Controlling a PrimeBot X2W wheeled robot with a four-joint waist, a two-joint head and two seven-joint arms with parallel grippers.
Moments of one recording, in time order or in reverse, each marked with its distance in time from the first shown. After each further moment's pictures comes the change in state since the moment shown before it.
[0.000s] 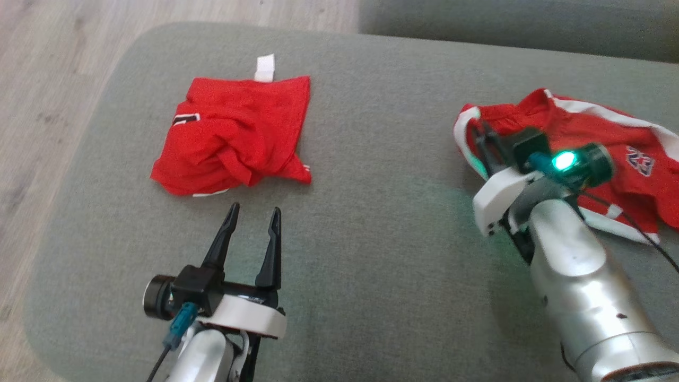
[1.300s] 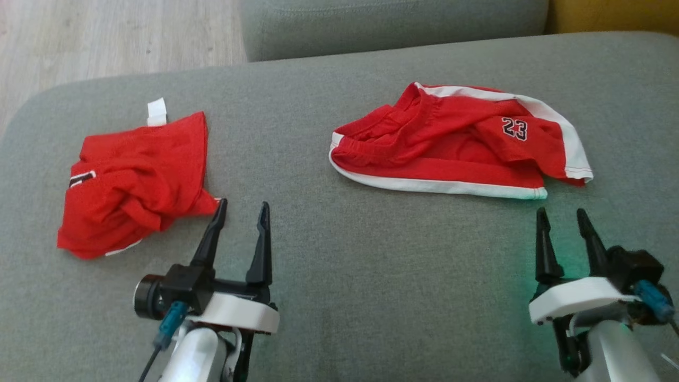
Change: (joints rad) left arm 0.003 -0.003 0.042 -0.021 0.002 0.001 0.000; right arm 0.522 0.011 -0.219 -0.454 0.341 0.000 -0.071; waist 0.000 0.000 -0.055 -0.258
